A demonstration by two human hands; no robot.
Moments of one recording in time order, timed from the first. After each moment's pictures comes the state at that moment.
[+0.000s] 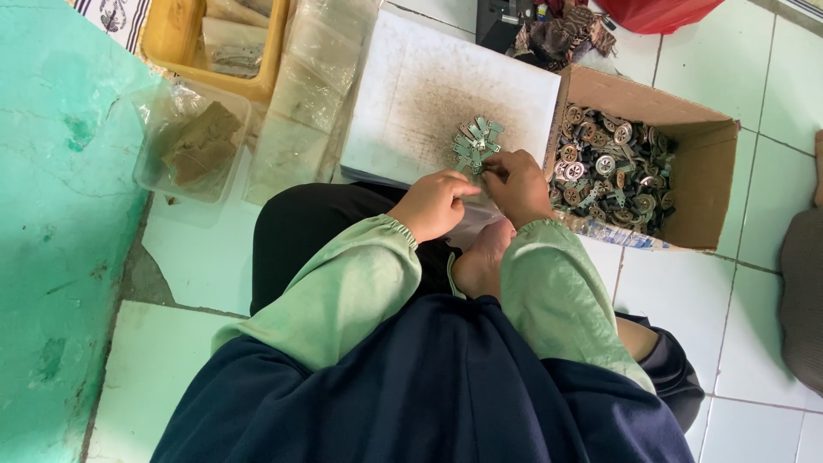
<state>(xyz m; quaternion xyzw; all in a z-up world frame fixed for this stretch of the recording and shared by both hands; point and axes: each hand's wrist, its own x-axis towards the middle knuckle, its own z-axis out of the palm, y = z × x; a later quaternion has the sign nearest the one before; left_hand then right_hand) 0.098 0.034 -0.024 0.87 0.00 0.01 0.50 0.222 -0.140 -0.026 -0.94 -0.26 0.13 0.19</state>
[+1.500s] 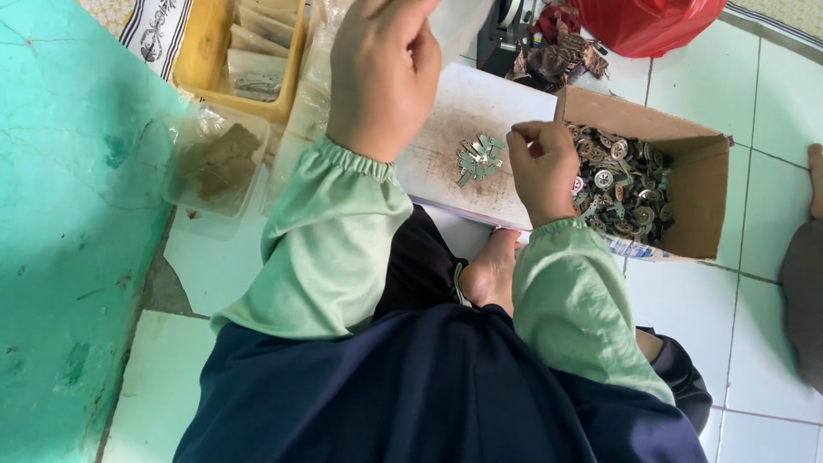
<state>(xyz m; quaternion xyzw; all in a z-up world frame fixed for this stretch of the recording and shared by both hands) 0.111 0.153 0.200 0.81 -0.02 0.50 0.29 0.207 -0.099 0.083 -0.85 -0.31 -0.12 0.41</state>
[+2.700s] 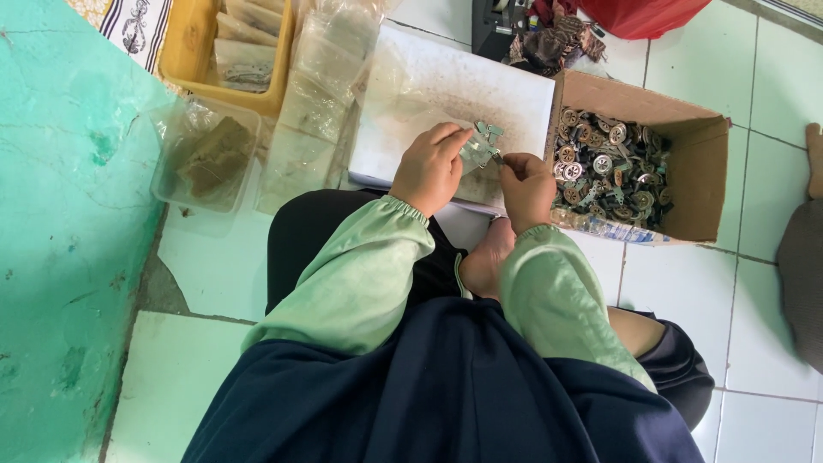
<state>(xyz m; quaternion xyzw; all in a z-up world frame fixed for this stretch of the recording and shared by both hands) 0.116 0.063 0.009 0.88 -0.02 0.34 0.34 0.196 -0.138 -0.025 -0.91 -0.10 0.01 0.41</state>
